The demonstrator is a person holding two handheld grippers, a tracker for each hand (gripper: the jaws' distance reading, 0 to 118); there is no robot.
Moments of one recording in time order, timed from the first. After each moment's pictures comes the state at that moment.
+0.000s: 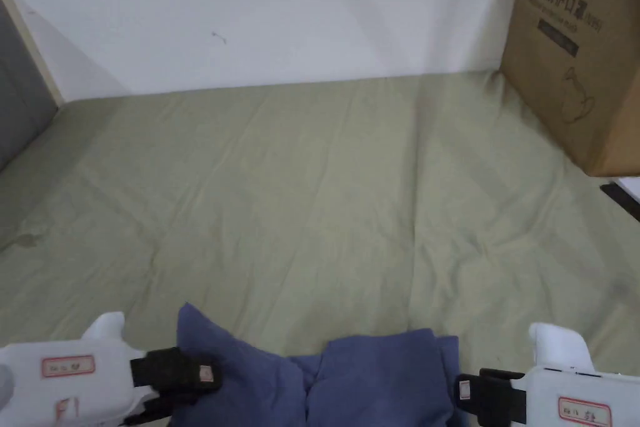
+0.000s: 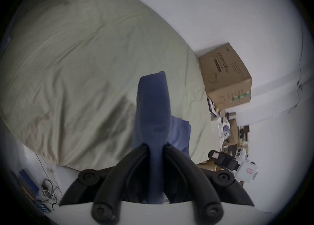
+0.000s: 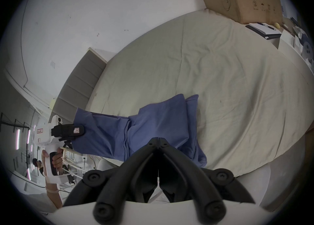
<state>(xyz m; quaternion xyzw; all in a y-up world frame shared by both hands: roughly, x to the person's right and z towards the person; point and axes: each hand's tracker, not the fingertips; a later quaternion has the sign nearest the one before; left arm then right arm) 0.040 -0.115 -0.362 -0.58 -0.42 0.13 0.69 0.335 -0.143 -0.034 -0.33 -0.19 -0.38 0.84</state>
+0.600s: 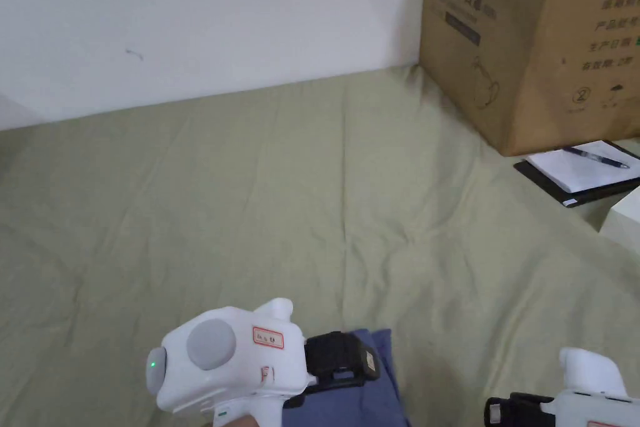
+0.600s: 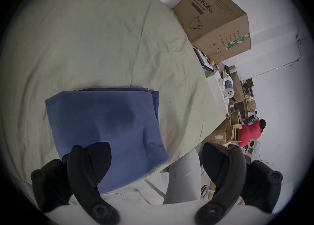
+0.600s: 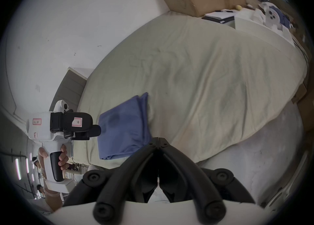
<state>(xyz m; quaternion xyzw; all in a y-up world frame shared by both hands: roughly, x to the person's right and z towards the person) 0.227 -0.170 -0.270 -0.62 -0.51 -0.02 0.60 0.358 -0.167 0.061 -0.32 -0.29 -0.43 0.80</state>
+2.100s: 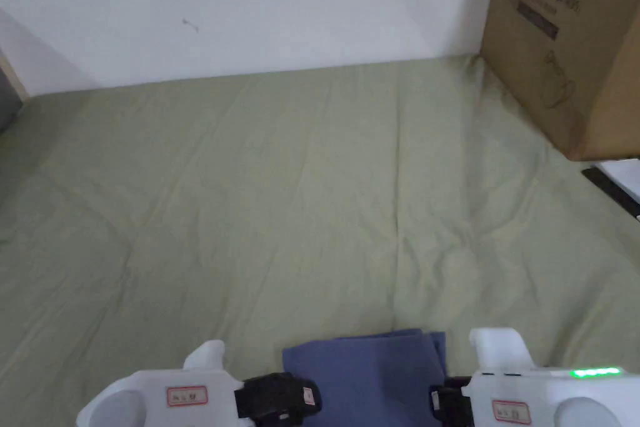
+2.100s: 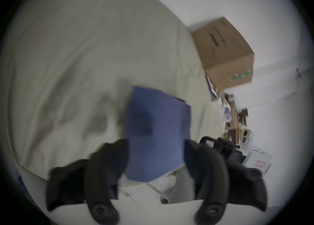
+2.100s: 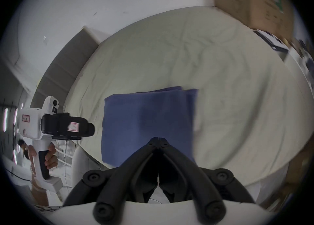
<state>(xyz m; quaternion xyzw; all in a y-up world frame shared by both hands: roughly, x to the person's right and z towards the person) 0.097 -0.204 -0.344 -0.63 -0.43 0.11 0.64 0.336 -0.182 -0.089 -0.42 -0.17 -0.29 0.84</state>
